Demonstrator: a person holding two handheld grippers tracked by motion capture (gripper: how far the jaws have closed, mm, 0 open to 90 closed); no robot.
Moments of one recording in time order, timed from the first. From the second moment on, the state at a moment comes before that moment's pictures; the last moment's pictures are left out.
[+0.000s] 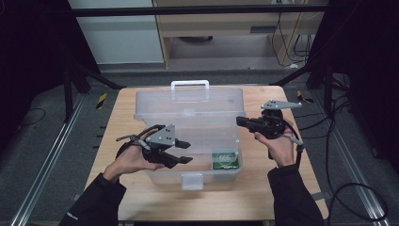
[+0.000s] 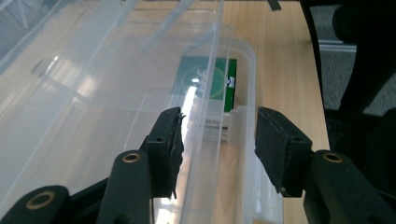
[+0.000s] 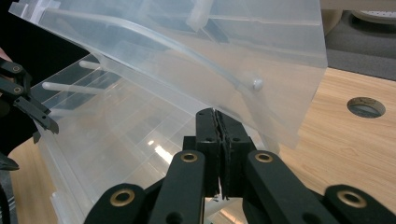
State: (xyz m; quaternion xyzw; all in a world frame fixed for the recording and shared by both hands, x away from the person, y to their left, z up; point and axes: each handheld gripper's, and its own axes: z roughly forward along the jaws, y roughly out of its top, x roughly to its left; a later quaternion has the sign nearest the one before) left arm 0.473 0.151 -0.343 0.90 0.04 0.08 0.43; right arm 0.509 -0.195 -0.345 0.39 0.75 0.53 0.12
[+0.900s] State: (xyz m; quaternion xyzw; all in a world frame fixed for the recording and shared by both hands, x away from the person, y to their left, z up) left arm 0.461 0.192 -0.345 0.81 0.16 0.12 0.55; right arm 0.506 -0.196 -0.345 0.38 0.76 0.52 0.12
